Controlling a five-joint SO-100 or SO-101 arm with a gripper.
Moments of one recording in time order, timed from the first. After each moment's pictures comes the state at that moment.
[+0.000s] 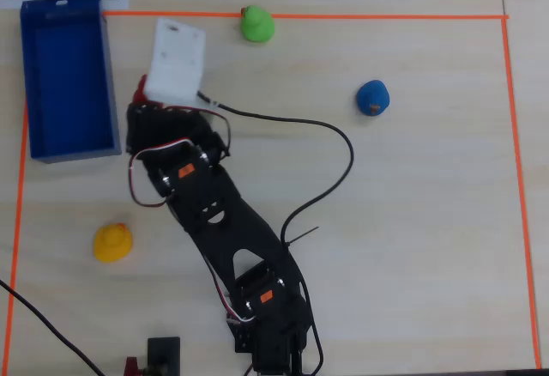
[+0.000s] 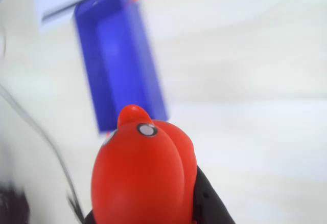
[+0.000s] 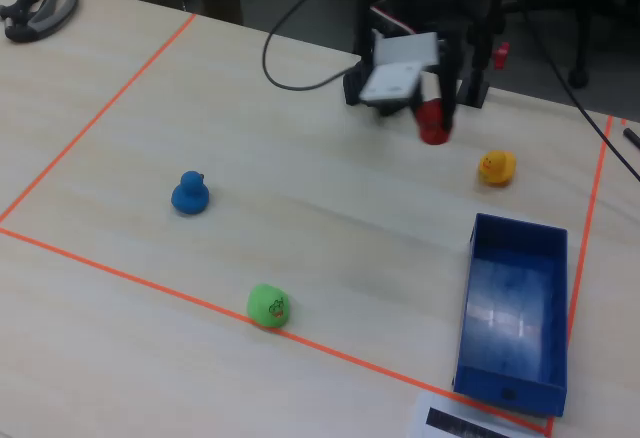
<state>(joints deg) -31.4 106.2 78.7 75.8 -45.4</state>
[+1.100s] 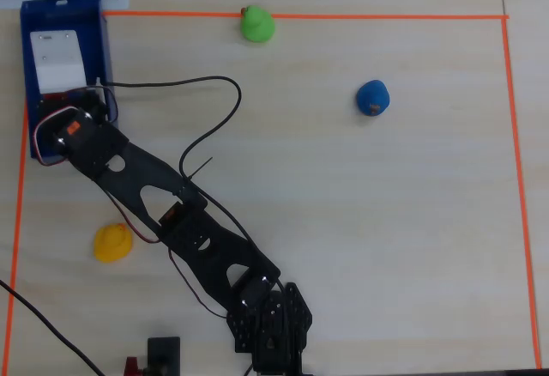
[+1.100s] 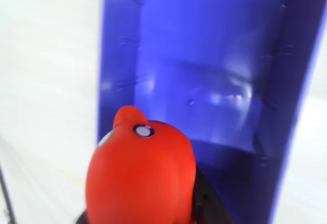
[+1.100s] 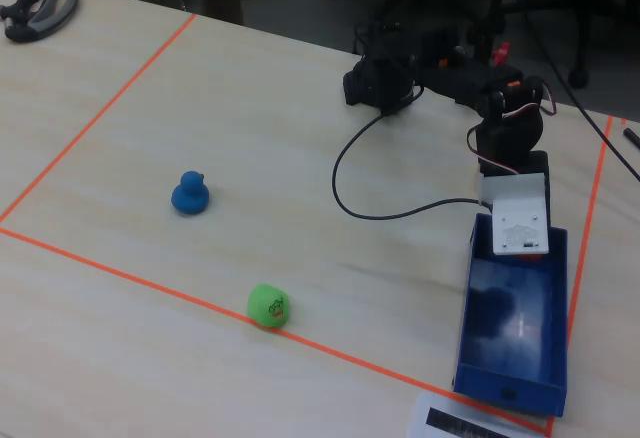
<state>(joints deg) -41.9 38.1 15.6 77.8 -50.4</state>
